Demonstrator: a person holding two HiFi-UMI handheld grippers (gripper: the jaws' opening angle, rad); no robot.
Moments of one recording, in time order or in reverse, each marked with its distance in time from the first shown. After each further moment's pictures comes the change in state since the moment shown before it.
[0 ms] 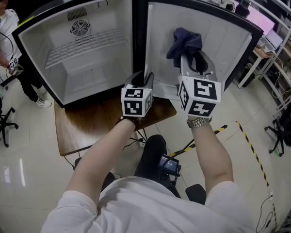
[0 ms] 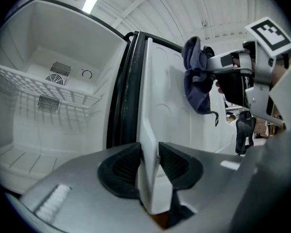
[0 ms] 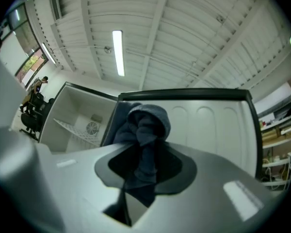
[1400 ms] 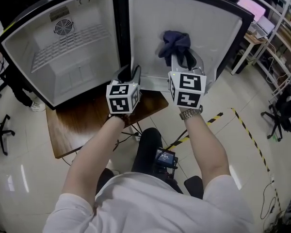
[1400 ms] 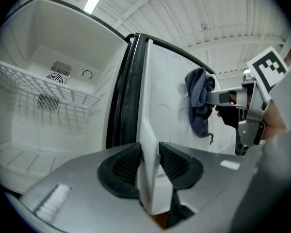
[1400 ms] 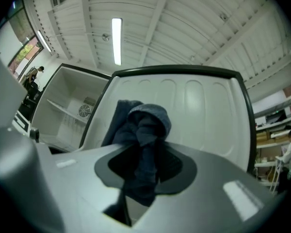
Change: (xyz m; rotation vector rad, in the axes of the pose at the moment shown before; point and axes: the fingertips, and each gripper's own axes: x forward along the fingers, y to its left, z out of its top) left arm -0.002 0.004 -0.002 -0.008 -0.014 -0.015; right arm 0.005 -0.021 -0.065 -0.045 0.102 -0.071
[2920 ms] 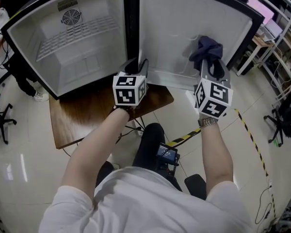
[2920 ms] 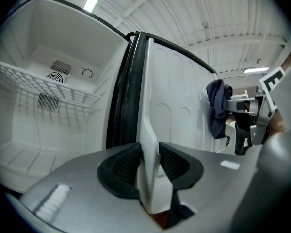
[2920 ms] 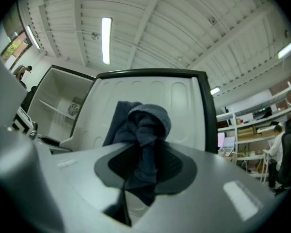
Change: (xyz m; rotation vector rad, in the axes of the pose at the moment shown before) left arm 0.002 -0.003 0.001 -0.007 0.017 0.003; right arm -0.046 -0.067 -0.022 0.050 0.012 -0.126
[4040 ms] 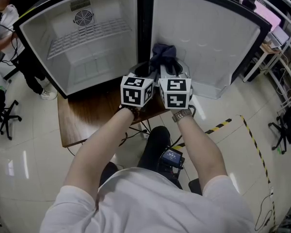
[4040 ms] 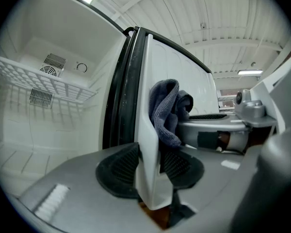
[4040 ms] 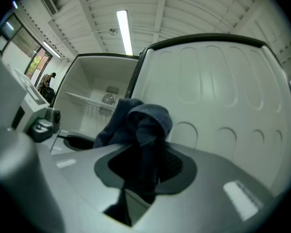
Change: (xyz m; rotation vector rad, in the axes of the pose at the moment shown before) left arm 0.000 -0.002 -0.007 0.003 0.039 -0.088; right arm 0.046 0.182 -0.043 -0.032 0.105 0.339
